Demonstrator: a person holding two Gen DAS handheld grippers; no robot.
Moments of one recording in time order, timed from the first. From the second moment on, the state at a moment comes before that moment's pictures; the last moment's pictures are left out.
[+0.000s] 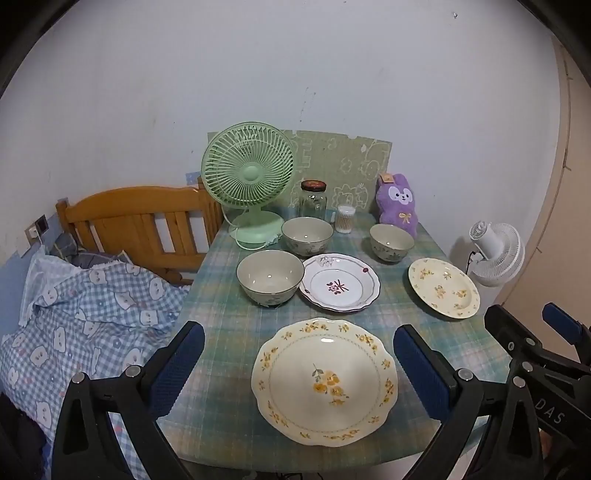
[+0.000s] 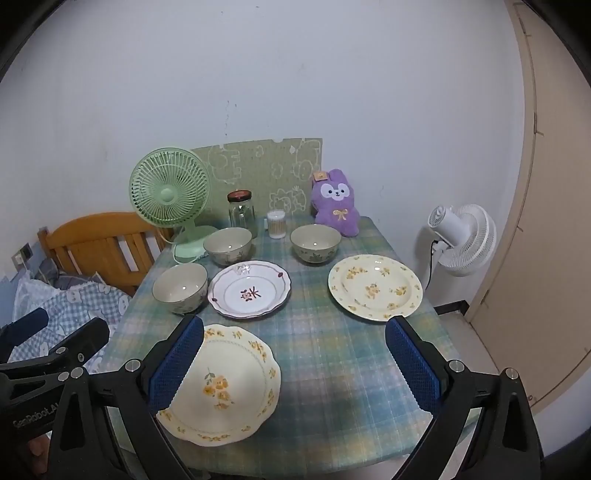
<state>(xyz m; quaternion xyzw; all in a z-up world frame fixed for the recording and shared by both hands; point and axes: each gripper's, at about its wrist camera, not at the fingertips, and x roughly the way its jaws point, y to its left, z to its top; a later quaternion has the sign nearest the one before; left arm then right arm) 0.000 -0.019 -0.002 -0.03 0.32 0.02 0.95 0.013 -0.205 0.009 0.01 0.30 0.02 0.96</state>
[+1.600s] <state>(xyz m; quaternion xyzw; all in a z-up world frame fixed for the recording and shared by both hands) 0.004 -0.027 -0.007 -0.02 0.30 0.04 0.95 0.017 -0.212 0.000 0.02 0.31 0.02 0.95</state>
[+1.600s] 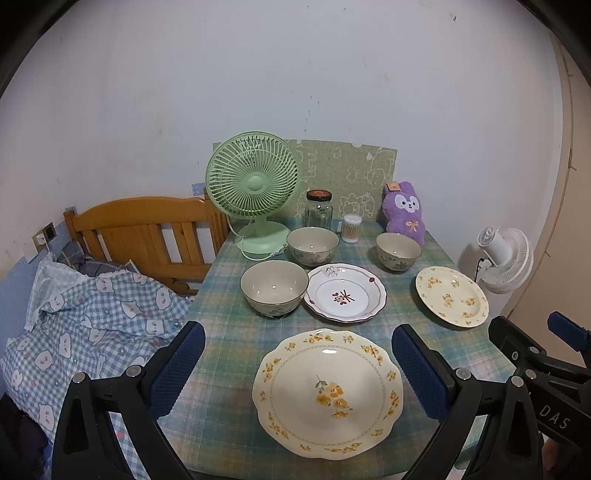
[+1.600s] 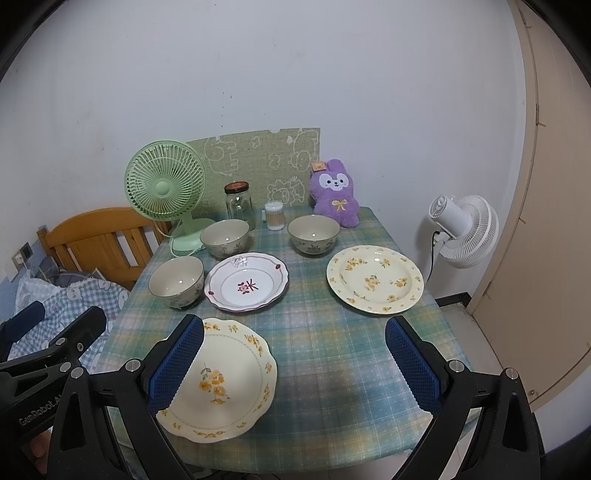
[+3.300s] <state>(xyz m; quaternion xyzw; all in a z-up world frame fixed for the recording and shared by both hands) 0.070 0.016 -0.072 0.00 0.37 -0.02 0.93 0.074 -0.146 -0.055 0.02 0.39 -0.03 0.92</state>
